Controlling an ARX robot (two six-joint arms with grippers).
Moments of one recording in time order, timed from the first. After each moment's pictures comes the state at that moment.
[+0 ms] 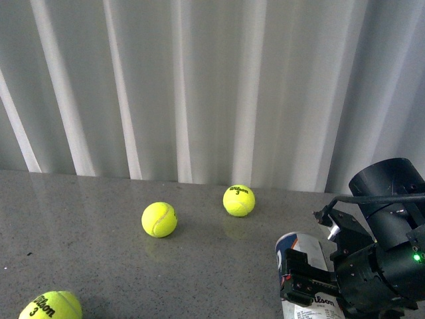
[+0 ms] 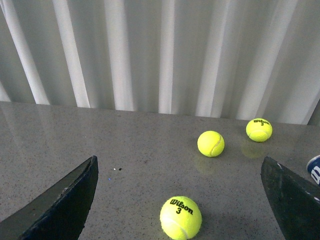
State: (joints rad) left arm 0.00 0.00 0.02 0.00 0.00 0.00; right arm 0.21 2.06 0.97 0.05 -0.23 0.37
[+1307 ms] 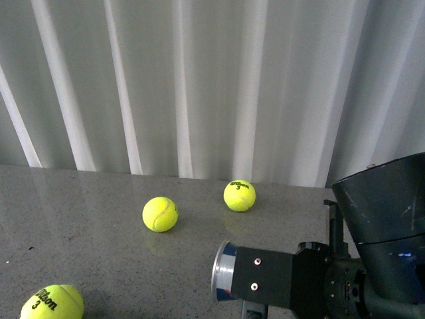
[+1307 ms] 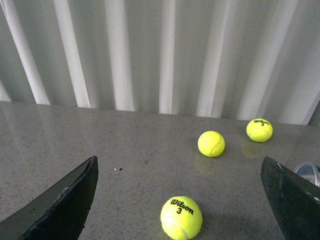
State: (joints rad) left arm 0.00 0.00 0.02 0.00 0.00 0.00; right arm 0.42 1.85 0.70 0.39 0.04 -1.09
